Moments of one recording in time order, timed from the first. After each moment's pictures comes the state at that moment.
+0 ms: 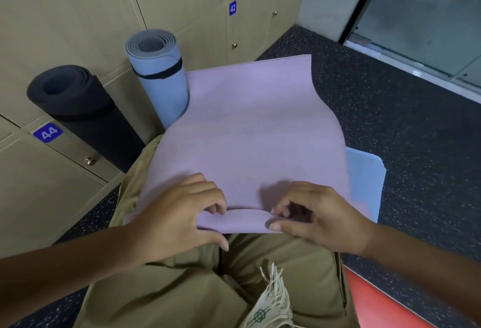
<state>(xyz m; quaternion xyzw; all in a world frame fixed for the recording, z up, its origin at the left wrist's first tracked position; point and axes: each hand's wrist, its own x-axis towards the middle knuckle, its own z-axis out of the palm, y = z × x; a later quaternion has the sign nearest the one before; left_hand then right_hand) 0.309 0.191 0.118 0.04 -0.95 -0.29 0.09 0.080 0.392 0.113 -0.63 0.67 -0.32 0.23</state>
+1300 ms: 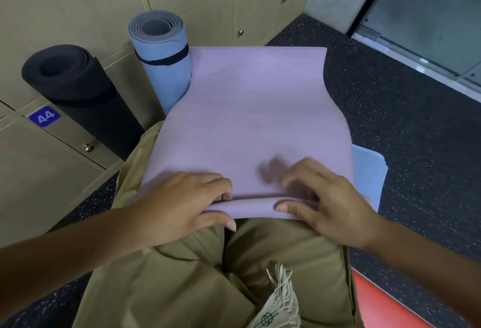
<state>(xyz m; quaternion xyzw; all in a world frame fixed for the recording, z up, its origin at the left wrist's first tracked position) 0.304 0.173 0.113 0.05 -0.97 -0.24 0.02 0.078 0.377 0.116 -0.62 0.72 -0.27 0.15</state>
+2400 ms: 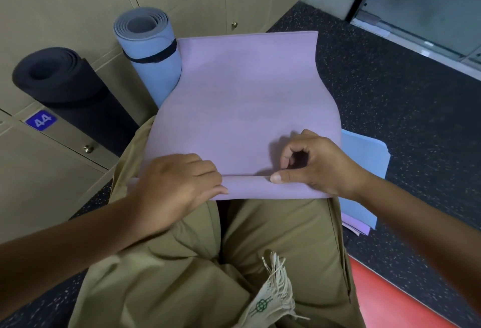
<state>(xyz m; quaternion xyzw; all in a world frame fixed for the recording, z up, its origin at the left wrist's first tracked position) 0.291 0.170 0.102 -0.02 -0.97 -0.07 0.22 0.041 0.345 0.112 -0.55 0.72 -0.33 0.27</state>
